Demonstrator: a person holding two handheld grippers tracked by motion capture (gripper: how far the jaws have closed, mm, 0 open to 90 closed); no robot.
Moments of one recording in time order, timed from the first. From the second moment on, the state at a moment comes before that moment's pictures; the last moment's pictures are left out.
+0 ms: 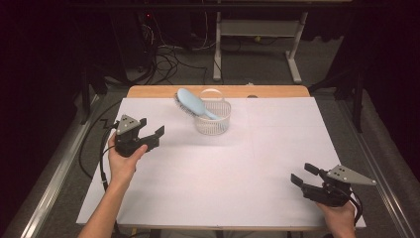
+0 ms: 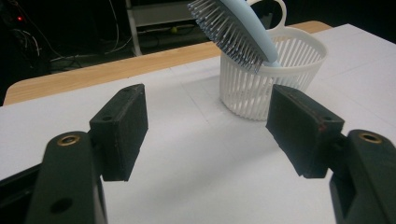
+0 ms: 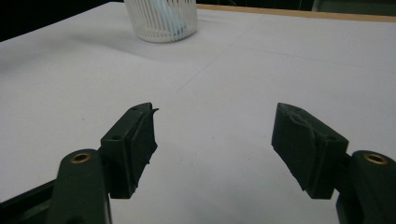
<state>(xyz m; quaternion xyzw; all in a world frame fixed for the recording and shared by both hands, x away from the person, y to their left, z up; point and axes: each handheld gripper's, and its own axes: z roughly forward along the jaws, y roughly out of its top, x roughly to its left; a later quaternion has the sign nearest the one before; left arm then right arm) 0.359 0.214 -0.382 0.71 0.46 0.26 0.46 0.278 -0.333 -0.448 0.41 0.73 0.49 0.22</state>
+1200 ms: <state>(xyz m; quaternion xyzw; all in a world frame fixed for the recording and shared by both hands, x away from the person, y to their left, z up) 0.341 0.226 -0.394 0.71 0.46 0.26 0.46 0.277 -0.332 -0.448 0.41 0.73 0.50 0.22</state>
